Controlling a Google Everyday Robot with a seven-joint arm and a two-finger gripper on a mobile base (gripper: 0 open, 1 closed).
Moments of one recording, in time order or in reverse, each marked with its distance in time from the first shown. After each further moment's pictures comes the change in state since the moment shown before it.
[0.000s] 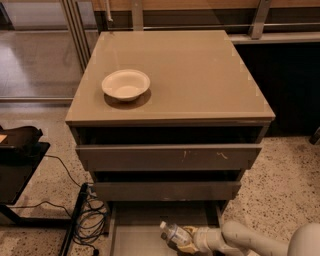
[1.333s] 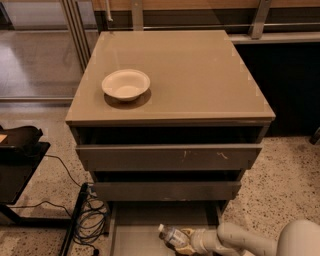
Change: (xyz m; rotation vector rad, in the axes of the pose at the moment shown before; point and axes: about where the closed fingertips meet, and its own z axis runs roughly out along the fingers) arm 0.017 -0.003 0.025 0.003 0.034 0.012
